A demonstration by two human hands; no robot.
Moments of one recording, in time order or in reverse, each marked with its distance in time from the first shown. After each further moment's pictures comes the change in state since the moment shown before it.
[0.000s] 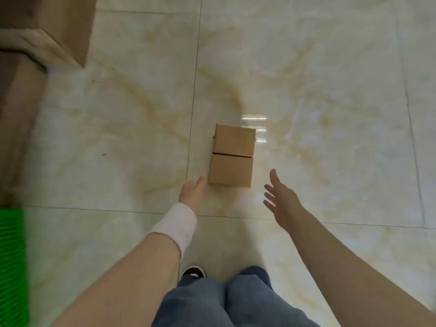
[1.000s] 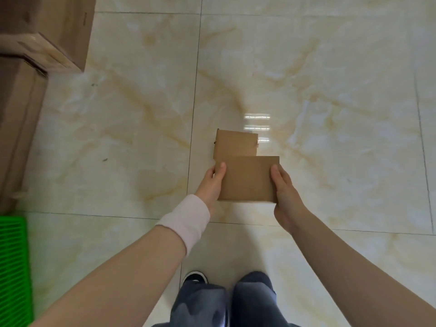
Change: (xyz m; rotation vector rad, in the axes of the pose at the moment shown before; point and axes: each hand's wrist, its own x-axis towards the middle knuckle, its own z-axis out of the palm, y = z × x) left_hand -0.012 0.041 0.030 -0.075 -0.228 0.082; right_hand 0.002 -0.025 0.016 0.049 -0.059 -0.192
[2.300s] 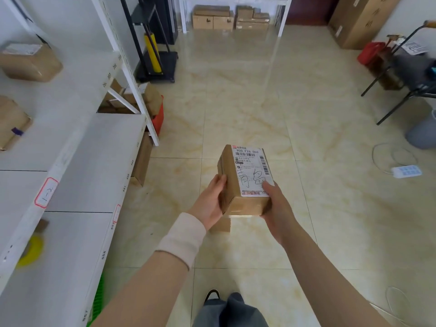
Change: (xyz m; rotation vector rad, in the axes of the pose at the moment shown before) left_hand -0.564 0.315 0.008 -0.310 -0.481 0.420; right_hand -0.541 -0.375 0.037 0.081 -0.208 -0.407
